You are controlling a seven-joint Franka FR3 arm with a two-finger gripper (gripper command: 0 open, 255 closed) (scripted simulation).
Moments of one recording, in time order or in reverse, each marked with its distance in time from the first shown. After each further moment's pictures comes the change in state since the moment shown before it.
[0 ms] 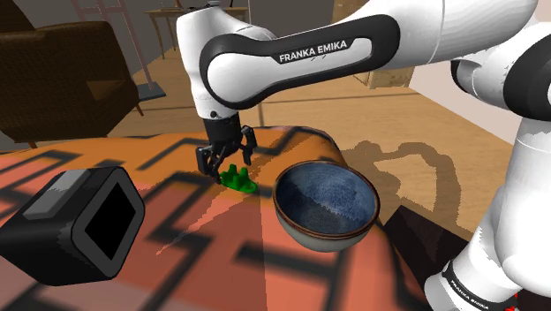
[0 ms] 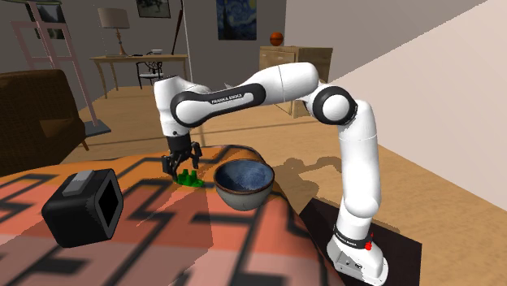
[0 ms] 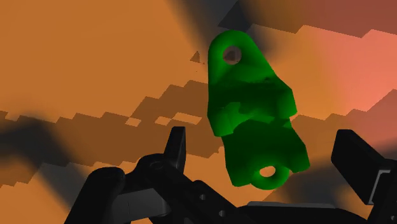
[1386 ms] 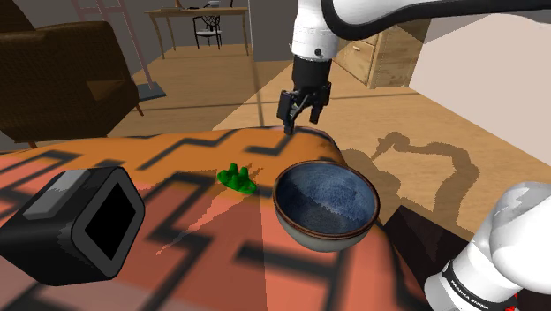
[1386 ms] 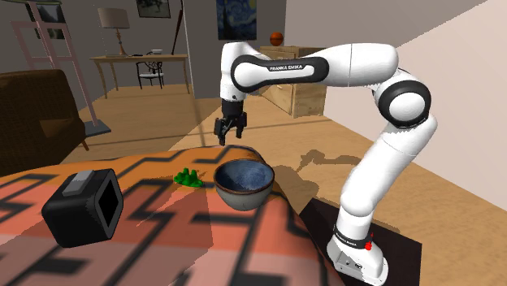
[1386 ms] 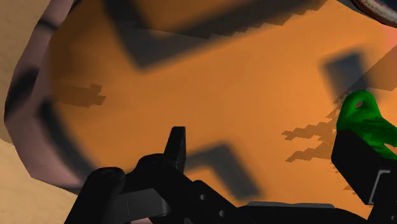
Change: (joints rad) arm -0.140 -0.599 -0.173 -0.449 0.218 0.022 -0.311
